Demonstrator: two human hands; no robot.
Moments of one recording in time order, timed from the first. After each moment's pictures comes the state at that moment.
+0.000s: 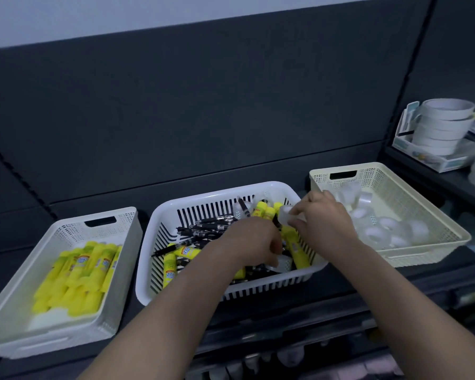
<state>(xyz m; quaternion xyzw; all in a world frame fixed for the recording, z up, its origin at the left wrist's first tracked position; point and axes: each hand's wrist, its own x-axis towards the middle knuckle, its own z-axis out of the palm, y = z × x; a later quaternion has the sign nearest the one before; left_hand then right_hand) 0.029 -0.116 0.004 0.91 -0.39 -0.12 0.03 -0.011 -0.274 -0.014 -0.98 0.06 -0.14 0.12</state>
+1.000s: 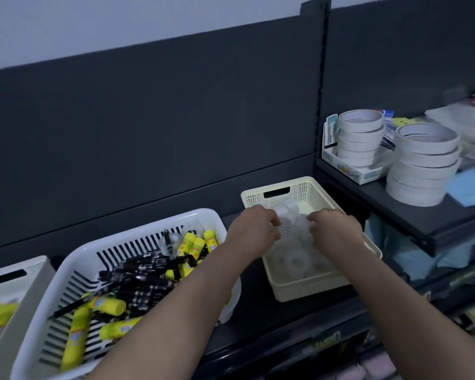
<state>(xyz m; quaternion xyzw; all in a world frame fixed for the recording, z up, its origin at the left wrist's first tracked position) 0.049 -0.296 -0.006 0.93 -0.31 -0.04 0.20 -0.010 -0.458 -0.040 -0.98 0.20 -0.07 0.03</state>
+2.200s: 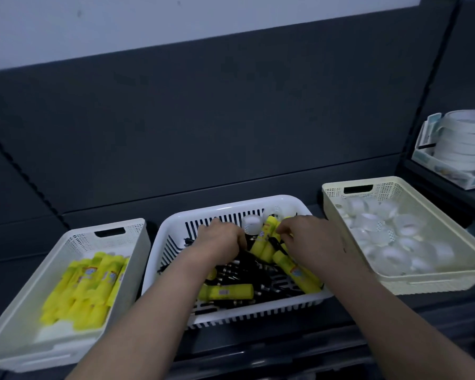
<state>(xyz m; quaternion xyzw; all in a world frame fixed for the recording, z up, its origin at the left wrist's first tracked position) 0.082 -0.075 -0.011 0.97 -0.20 -0.11 0.00 0.020 -0.252 -0.023 -0.99 0.01 -0.11 0.11</state>
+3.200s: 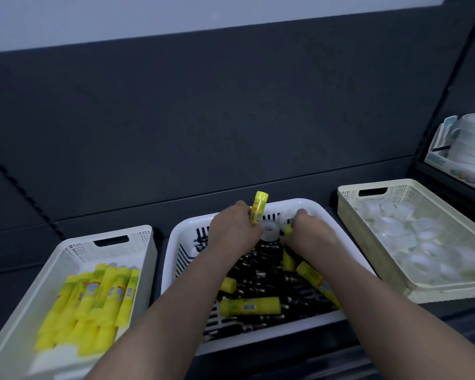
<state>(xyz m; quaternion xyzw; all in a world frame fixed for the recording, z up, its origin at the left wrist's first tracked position) 0.112 -0.067 -0.006 0.97 -0.13 0.03 0.21 0.085 -0.218 -0.043 -0.97 0.19 -0.02 0.16</state>
